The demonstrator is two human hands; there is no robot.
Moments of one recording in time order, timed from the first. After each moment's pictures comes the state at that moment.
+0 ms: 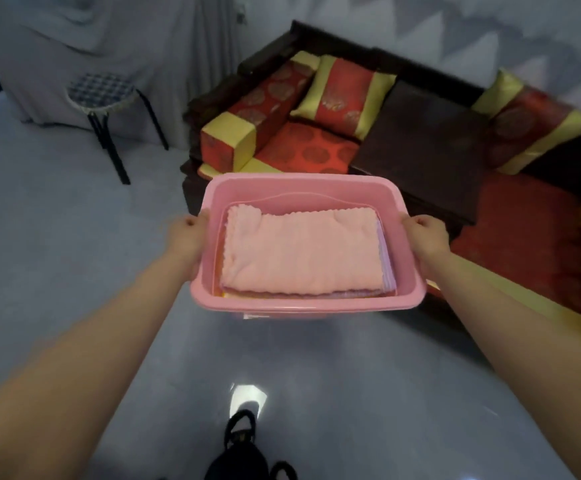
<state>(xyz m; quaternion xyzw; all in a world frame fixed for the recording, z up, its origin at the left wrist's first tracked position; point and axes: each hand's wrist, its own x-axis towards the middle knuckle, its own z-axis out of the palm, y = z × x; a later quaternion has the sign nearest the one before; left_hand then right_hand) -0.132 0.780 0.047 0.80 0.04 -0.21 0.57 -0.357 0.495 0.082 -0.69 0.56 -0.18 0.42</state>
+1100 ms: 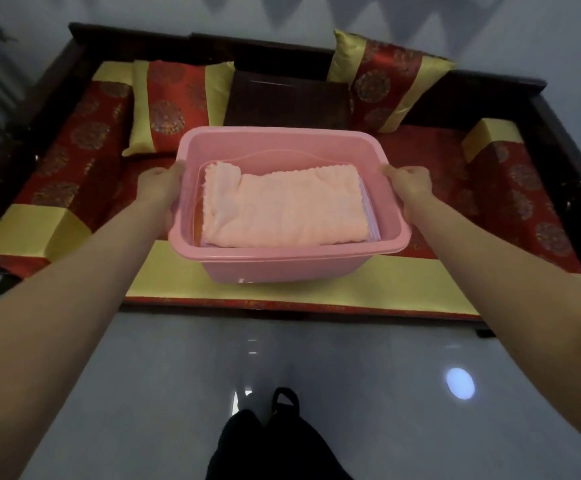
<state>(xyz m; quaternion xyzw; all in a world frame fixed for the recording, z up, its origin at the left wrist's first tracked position) -0.078 0.287 0.127 0.74 -0.07 -0.35 0.56 -0.387 0.099 0.119 -0.52 0.68 -0.30 0.43</state>
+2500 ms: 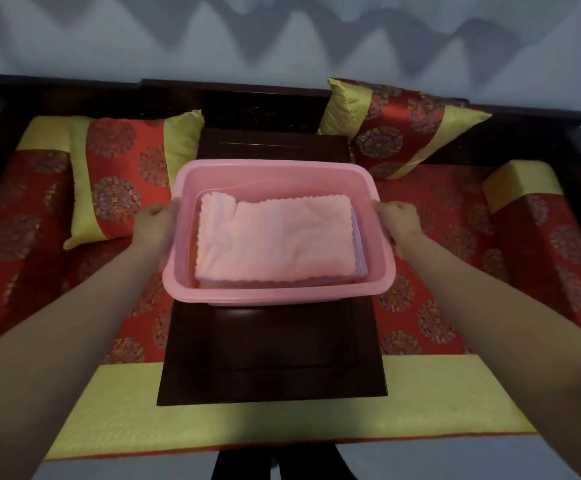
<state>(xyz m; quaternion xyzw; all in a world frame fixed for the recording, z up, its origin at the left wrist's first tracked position) 0.053 -0.040 0.069 0.79 -0.10 -0.36 0.48 -0.272 -0.208 0.058 -0.49 0.70 -0.24 0.45</state>
